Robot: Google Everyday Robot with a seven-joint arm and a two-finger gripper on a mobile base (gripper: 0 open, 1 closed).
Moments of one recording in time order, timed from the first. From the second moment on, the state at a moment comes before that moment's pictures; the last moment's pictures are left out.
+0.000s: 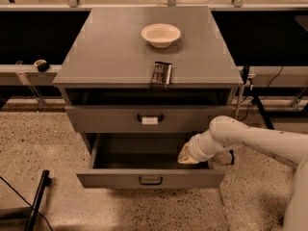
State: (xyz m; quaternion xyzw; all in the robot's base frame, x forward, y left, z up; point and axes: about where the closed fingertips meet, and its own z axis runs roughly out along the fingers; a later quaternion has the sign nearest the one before) arm 0.579 -0.125 0.493 -0.72 0.64 0.09 0.25
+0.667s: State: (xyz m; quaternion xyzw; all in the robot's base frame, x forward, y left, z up) arm 0.601 -0.132 0.438 -0.70 0.68 0.08 0.22
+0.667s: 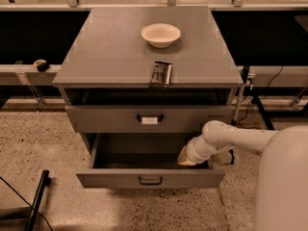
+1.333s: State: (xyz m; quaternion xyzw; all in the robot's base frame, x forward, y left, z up) arm 0.580 -0.134 0.416 -0.71 0.67 0.10 0.18
